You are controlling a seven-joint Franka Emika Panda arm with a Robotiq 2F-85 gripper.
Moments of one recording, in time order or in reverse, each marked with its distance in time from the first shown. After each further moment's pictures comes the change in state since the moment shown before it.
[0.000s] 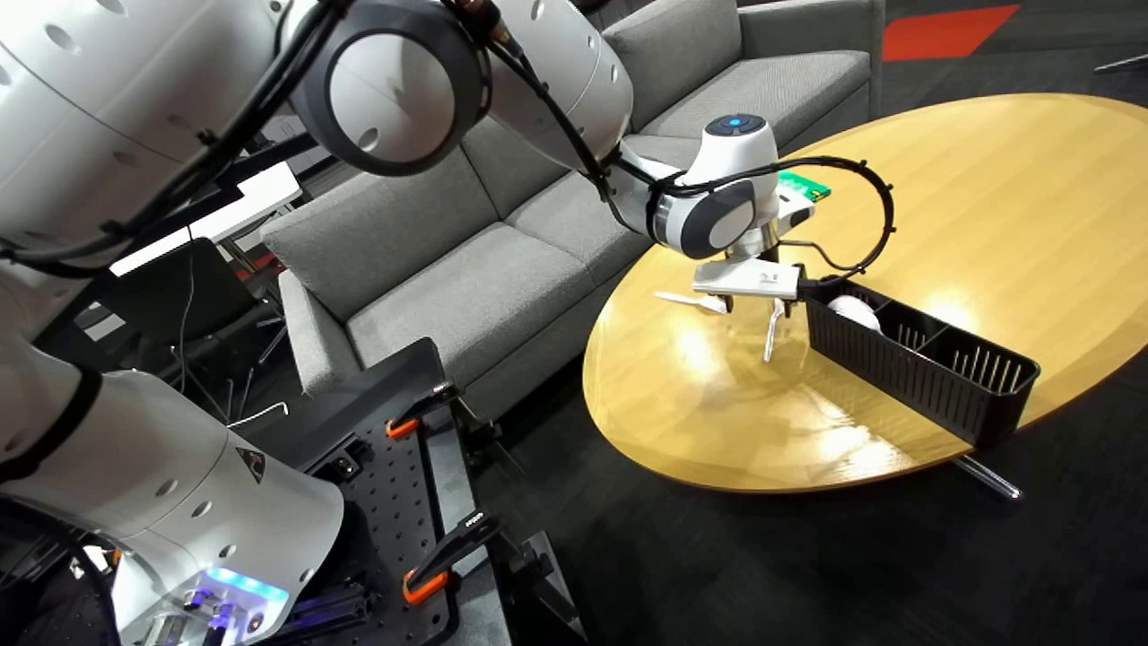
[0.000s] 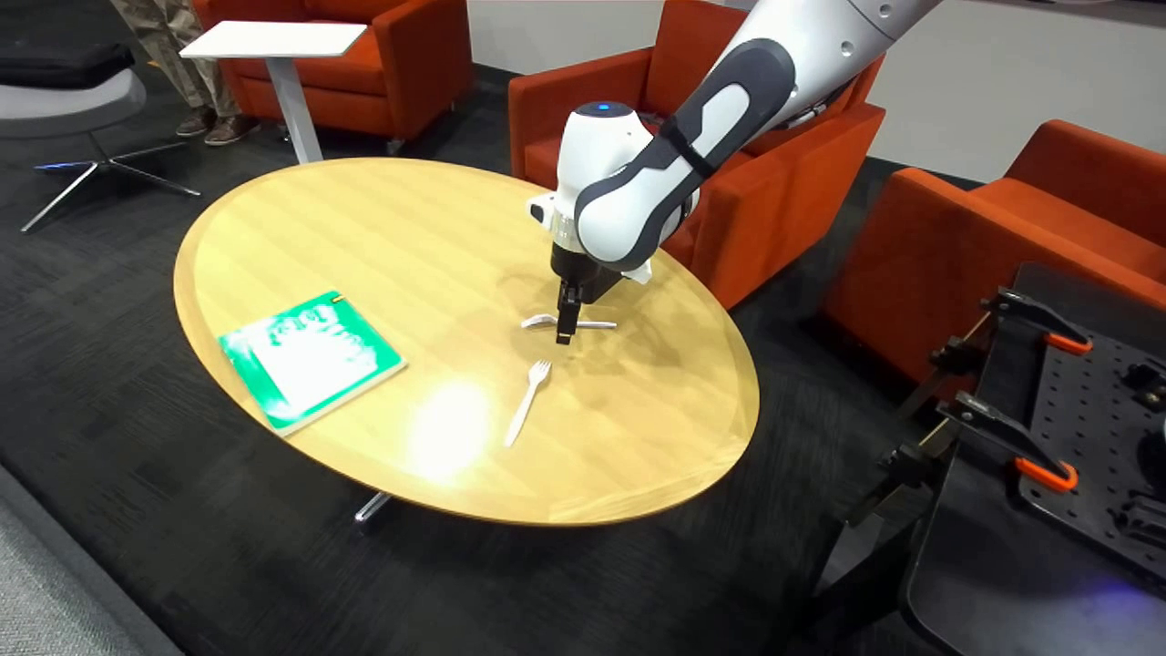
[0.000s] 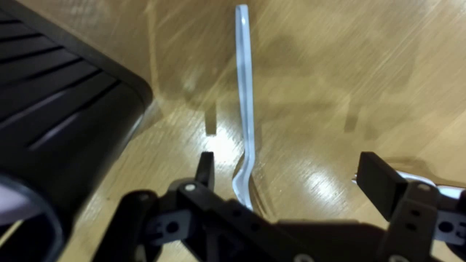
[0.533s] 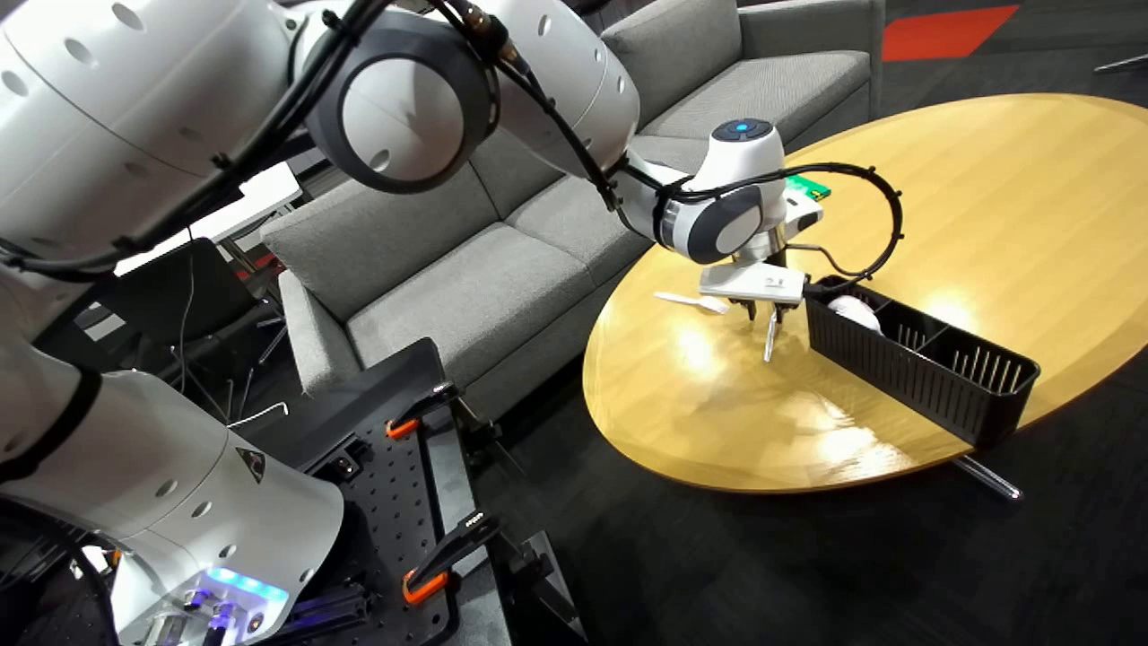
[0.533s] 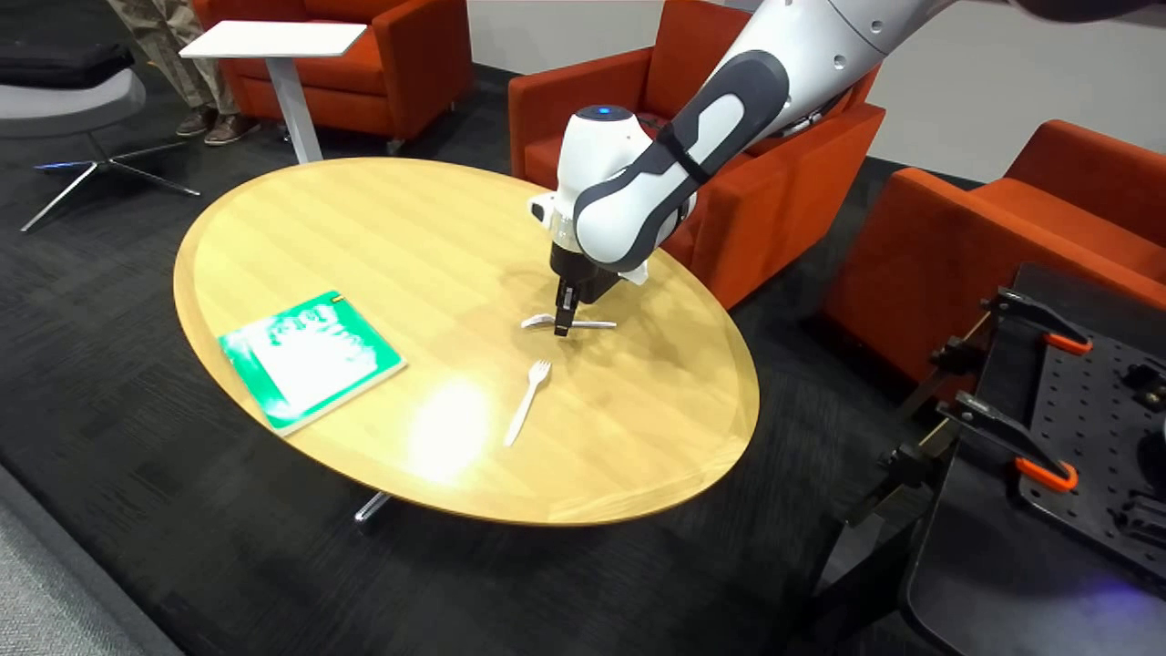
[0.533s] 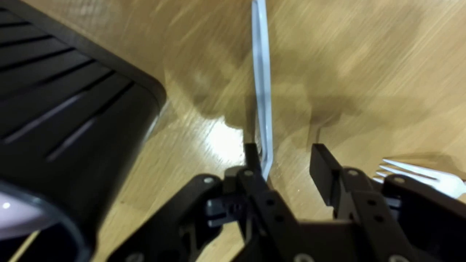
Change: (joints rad) arm -0.006 0.036 -0.001 0.052 -0.001 0.000 0.021
